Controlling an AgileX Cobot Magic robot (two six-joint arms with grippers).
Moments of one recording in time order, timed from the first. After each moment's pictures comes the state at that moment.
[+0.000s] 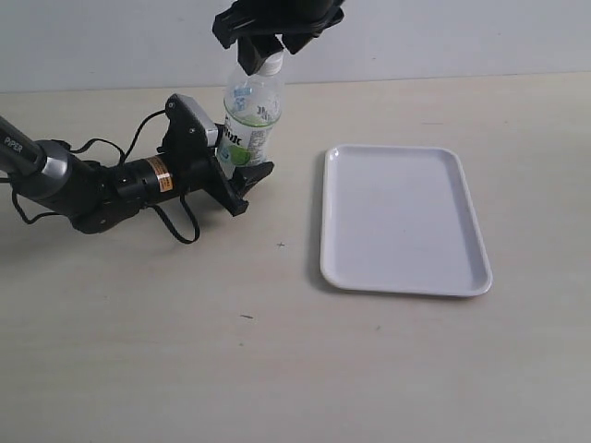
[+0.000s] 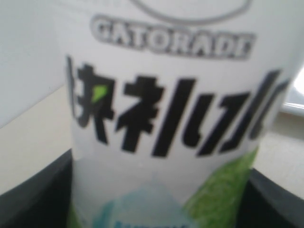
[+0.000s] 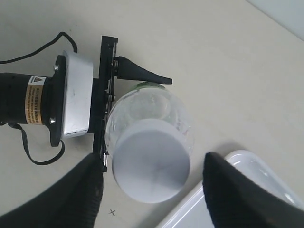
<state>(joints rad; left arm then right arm) -0.28 2.47 -1.27 0.74 -0.98 -0.06 0.43 2.08 -2.00 0.11 1.03 -0.18</state>
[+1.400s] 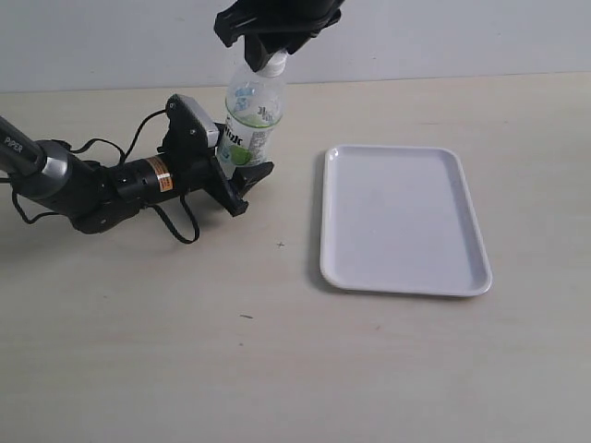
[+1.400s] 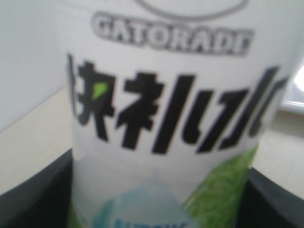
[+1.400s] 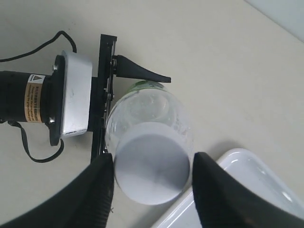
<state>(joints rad) -0.28 2.47 -1.27 0.74 -0.98 -0.04 0.43 2.08 -2.00 0.10 1.05 -0.18</state>
